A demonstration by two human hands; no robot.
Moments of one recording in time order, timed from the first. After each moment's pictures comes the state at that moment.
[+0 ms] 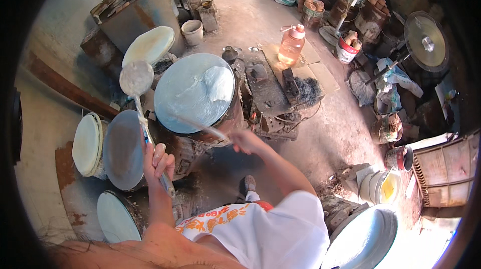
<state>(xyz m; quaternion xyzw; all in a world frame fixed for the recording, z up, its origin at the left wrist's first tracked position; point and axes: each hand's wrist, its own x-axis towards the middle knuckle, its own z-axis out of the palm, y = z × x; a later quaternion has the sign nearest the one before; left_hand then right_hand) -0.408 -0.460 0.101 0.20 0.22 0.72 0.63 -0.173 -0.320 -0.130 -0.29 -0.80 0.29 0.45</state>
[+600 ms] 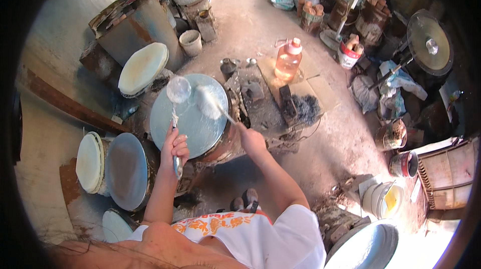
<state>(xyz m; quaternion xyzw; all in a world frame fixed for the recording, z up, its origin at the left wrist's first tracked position) -0.373 -0.317 0.073 0.06 0.37 0.58 0.72 -0.133 -0.268 -0.091 -0.61 -0.71 0.27 0.23</state>
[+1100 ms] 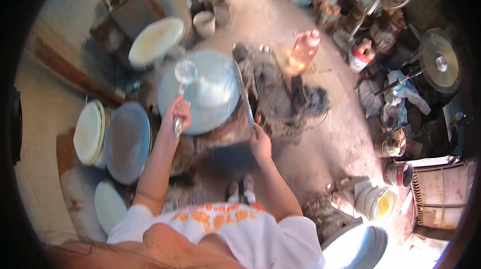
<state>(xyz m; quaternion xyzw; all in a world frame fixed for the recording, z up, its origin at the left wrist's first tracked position) -0.407 -0.294 0.032 -0.12 0.25 0.55 0.79 -0.145 -0.342 -0.136 -0.62 -0.50 0.41 0.46</state>
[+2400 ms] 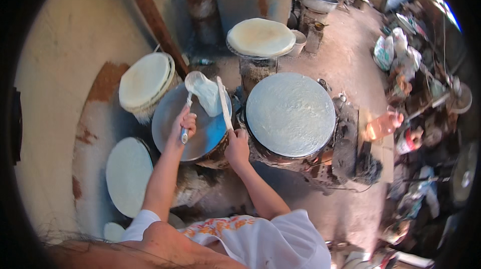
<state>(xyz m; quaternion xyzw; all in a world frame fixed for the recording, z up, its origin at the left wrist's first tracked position) -0.701 -0.437 -0.001 -0.05 0.20 0.75 0.63 -0.483 -0.384 -0.040 -0.39 -0.81 0.31 0.30</state>
